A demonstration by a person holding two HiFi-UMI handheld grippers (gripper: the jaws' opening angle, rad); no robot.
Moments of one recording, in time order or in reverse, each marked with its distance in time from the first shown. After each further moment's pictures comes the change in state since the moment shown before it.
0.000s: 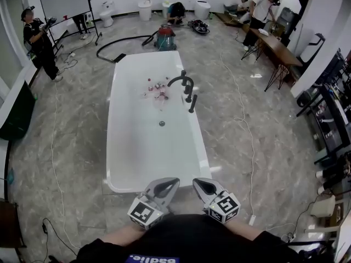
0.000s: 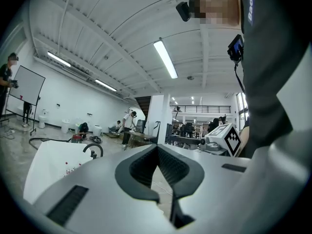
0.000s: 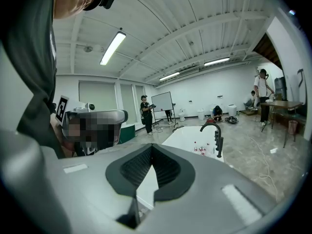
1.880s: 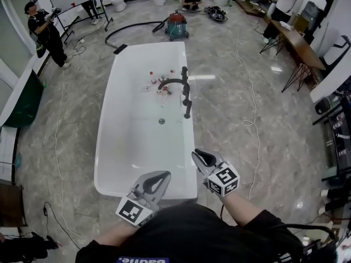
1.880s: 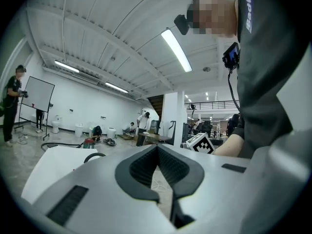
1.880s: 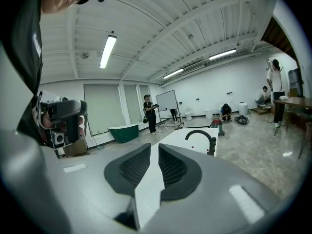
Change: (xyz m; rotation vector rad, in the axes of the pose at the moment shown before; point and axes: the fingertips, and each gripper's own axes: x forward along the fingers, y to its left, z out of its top) left arm 0.234 0.074 0.034 0.016 -0.020 0.205; right arm 0.082 -0.315 0.052 -0.012 0.018 0.135
